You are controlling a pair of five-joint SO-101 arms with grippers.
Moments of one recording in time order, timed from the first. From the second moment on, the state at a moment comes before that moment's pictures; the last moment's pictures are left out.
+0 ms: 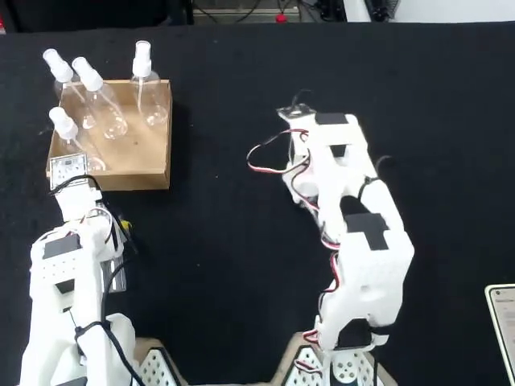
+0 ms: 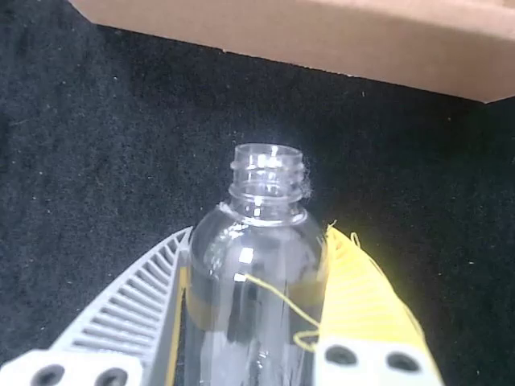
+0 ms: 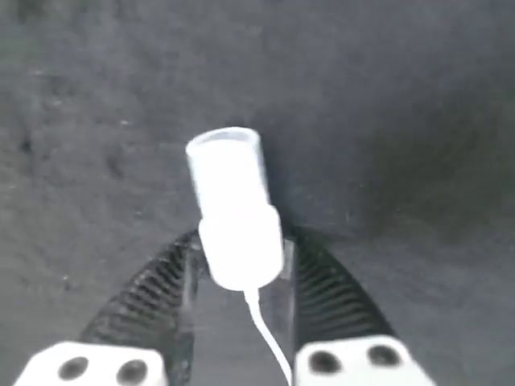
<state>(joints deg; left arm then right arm) -23.7 -42.7 71.1 39.6 -7.6 -4.7 25.7 3.1 77.0 16.8</state>
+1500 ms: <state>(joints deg) -23.7 -42.7 71.1 39.6 -7.6 -2.2 21.6 2.4 79.7 20.2</state>
